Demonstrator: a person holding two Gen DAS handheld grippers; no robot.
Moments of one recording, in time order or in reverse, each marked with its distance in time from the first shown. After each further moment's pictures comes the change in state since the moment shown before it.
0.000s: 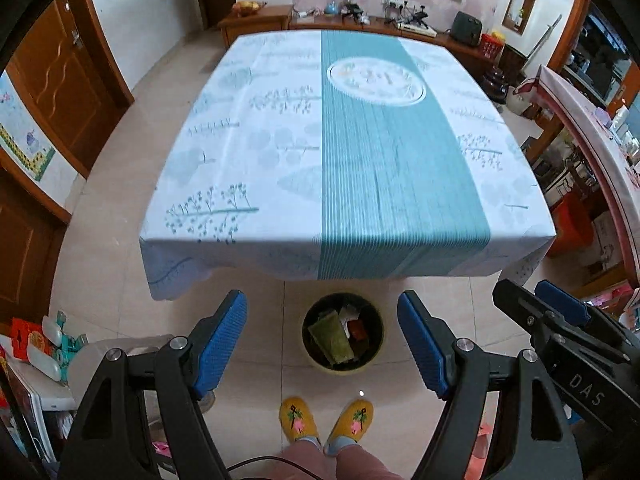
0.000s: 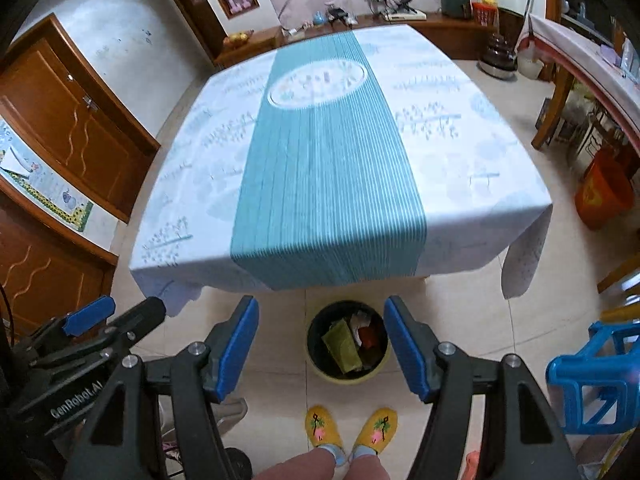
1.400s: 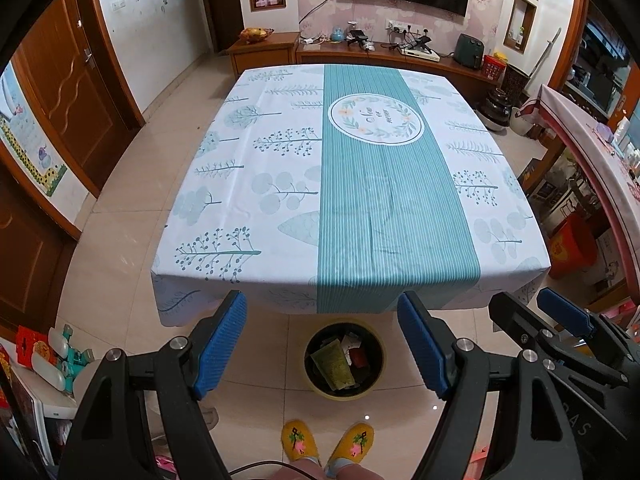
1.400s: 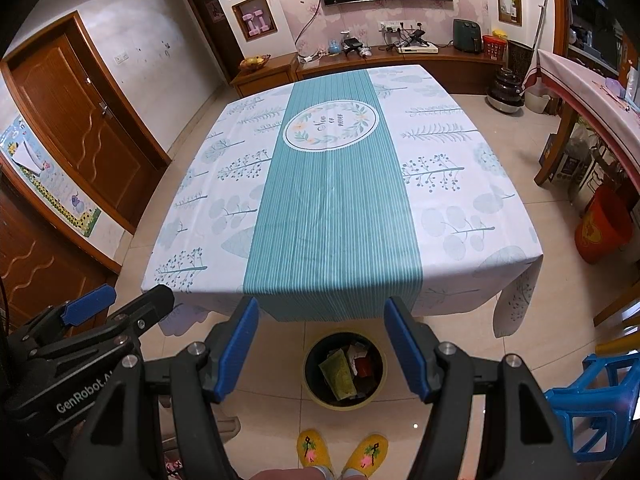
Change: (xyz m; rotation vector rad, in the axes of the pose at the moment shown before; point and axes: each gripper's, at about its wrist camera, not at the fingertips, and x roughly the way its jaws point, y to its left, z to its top) left arm -0.018 -0.013 0.023 -0.014 -0.081 0.029; right arm -0.026 0.004 0.022 -0.061 -0.089 0.005
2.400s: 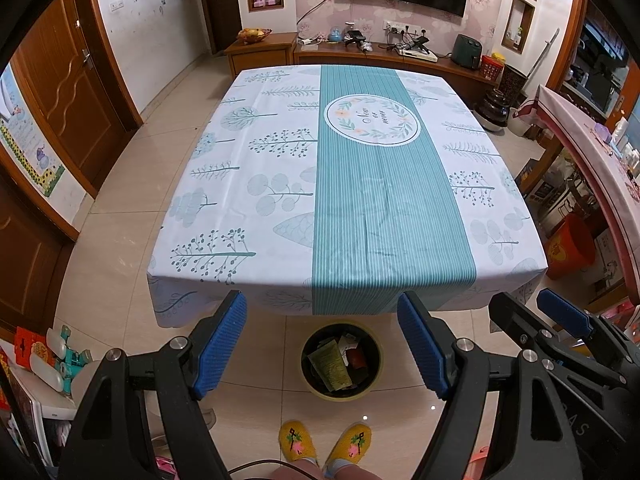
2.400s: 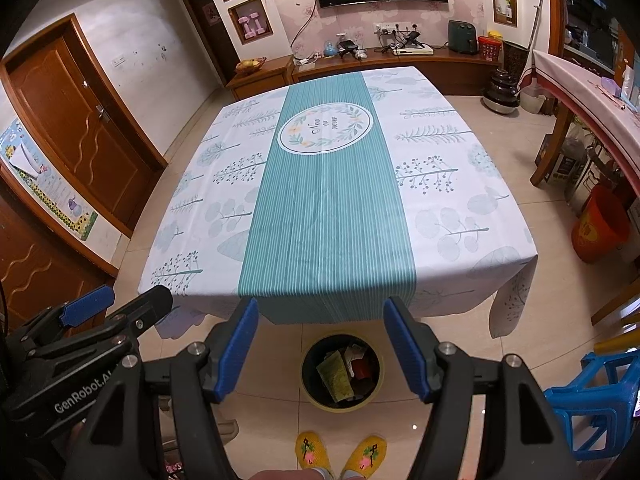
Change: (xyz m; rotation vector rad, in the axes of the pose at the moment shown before) left arm 0.000 -0.001 0.000 -0.002 -0.002 0.000; right arm -0.004 0.000 0.001 0.006 -0.007 -0.007
